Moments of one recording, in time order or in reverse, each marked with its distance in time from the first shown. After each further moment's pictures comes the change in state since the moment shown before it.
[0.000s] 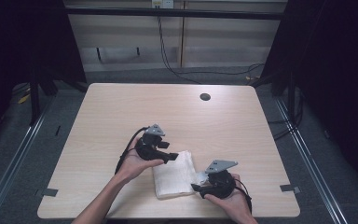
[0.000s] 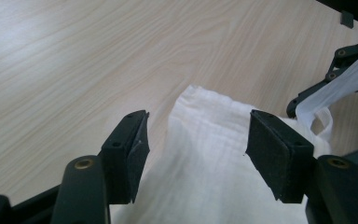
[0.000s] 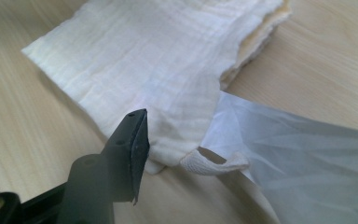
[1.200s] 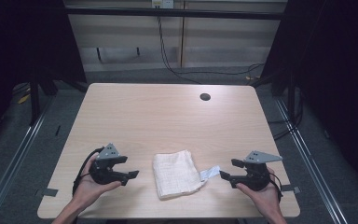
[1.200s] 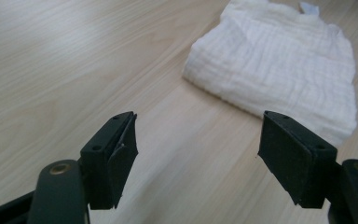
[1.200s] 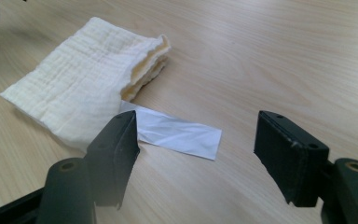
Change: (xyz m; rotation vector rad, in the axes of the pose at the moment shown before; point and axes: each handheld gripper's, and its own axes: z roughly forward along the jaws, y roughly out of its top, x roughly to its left) left arm 0.001 -0.098 -0.099 -0.029 0.174 -0.035; right arm -0.057 -0.021 -0.073 -0.172 -0.085 0.116
